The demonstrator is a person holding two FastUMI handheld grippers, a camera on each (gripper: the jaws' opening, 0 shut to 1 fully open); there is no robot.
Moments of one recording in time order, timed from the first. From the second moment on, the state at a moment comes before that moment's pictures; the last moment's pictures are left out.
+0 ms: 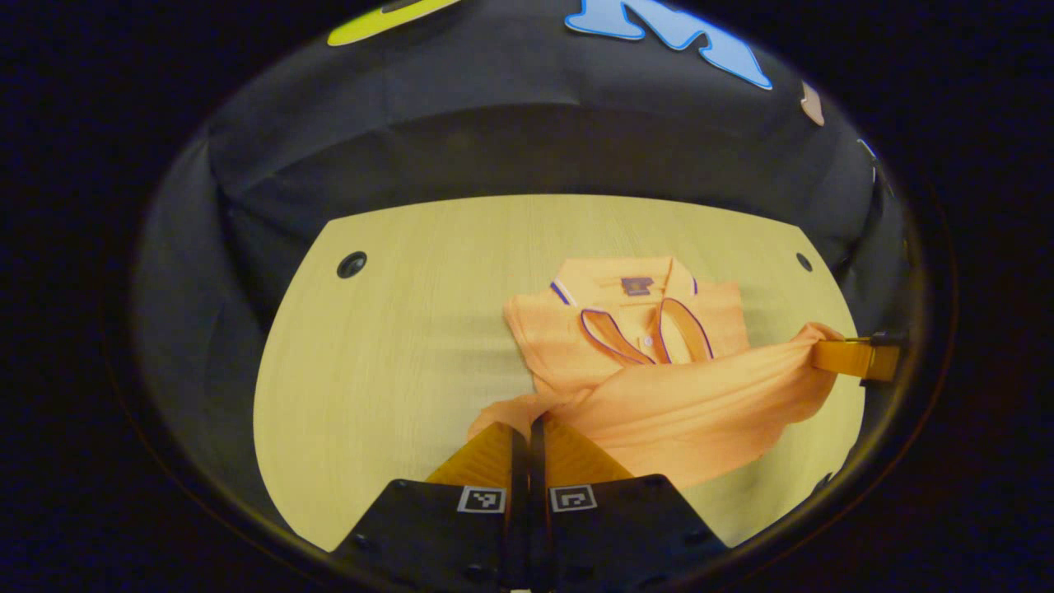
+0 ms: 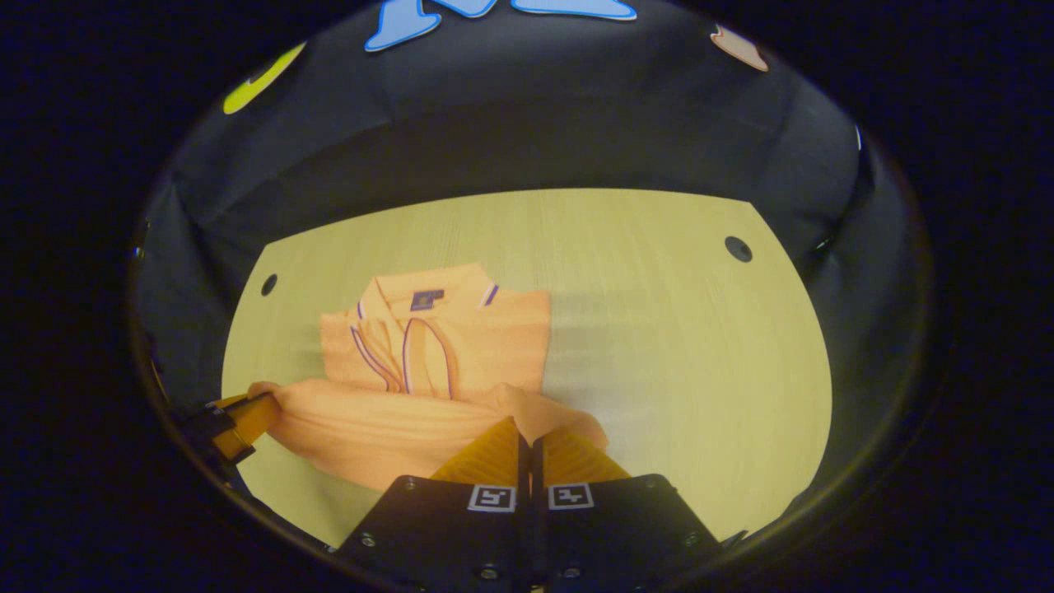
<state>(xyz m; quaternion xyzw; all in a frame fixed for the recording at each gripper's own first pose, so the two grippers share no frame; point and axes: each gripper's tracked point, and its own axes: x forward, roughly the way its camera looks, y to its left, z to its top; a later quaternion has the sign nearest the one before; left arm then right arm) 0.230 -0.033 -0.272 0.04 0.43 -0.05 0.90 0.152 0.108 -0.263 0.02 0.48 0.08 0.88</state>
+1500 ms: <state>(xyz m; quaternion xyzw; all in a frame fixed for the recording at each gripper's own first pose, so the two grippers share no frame) 0.332 -0.060 -0.257 0.01 0.34 -0.04 0.94 0.250 0.114 -0.247 0.05 0.36 0.09 0.93</state>
